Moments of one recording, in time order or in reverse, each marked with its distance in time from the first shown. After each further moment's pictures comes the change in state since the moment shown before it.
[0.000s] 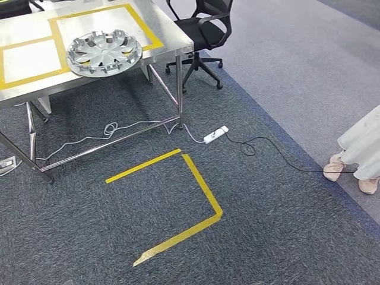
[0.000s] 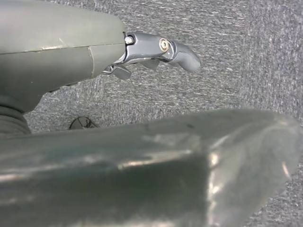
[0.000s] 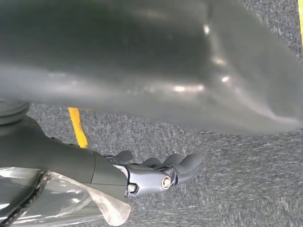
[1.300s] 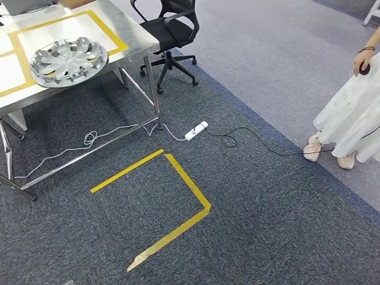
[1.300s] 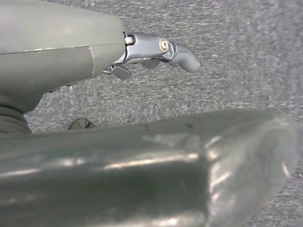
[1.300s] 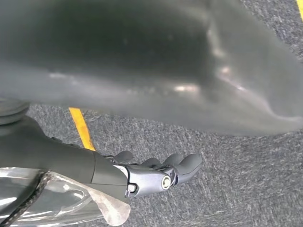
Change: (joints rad) left arm 0.002 -0.002 0.023 -0.001 -0.041 -0.014 -0.008; right arm -0.015 -0.002 -0.035 0.024 0.005 0.012 -0.030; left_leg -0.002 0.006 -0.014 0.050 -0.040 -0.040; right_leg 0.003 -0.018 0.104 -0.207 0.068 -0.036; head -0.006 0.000
